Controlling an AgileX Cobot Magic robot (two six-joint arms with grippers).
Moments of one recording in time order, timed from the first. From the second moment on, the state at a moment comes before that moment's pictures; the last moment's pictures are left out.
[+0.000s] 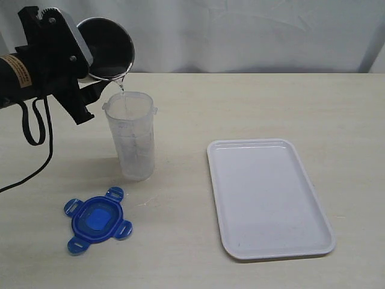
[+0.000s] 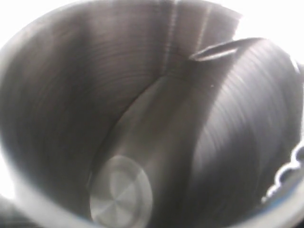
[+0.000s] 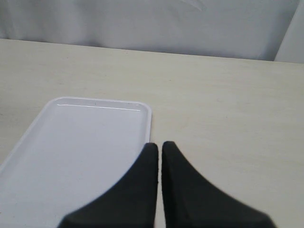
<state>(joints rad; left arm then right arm) -0.14 1.54 -0.79 0.46 -0.38 0.55 0.09 0.00 0.00 -0.06 0.35 -0.01</state>
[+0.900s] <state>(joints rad) -0.14 1.55 -0.79 0.43 -0.38 0.55 0.09 0.00 0.00 -0.06 0.35 -0.01</state>
